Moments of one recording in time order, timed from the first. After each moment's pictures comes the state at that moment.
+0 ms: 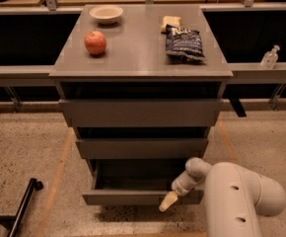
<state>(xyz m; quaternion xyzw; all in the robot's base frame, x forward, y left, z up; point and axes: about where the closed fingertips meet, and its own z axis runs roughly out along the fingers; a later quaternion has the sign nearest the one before) 0.581 -0.135 0.168 -0.43 0.86 0.25 0.08</state>
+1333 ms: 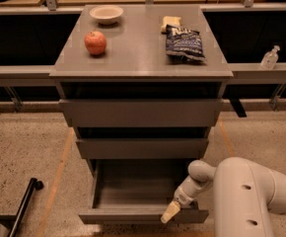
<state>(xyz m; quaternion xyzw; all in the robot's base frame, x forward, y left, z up) 0.491 -0.133 0.205 -0.39 0.86 0.32 -0.03</state>
